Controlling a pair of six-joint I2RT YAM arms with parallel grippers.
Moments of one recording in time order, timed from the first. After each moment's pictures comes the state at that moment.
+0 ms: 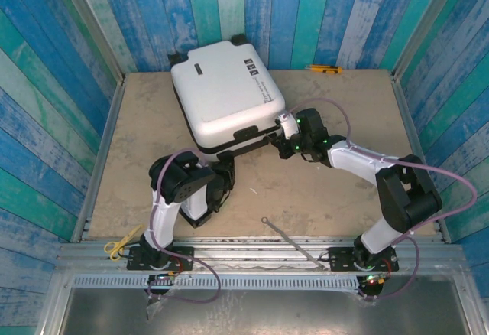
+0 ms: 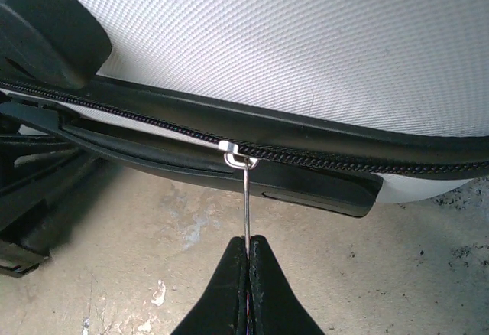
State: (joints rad) left arm -0.76 2.07 0.27 1.59 -0.41 -1.77; right arm 0.50 1.61 0.91 -0.04 -0.33 0.04
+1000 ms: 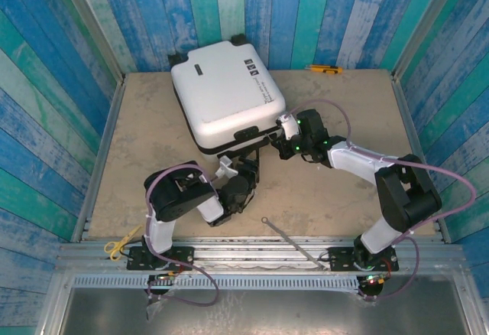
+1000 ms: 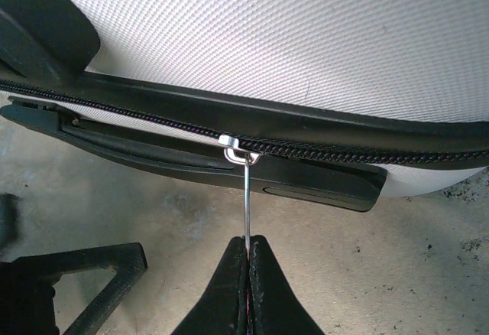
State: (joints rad) left arm -1.00 1.93 0.45 1.33 -0.65 -1.71; right arm 0.49 1.61 0.90 -0.03 -0.34 0.06
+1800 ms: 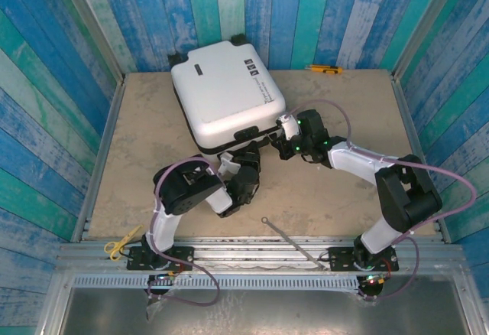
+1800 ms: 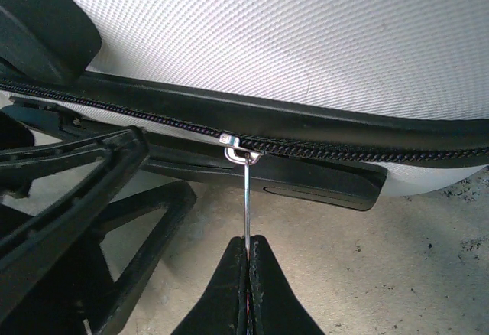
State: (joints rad) left arm -0.95 2.05 0.62 1.29 -0.76 -1.78; right arm 0.49 1.61 0.89 -0.02 -0.34 0.06
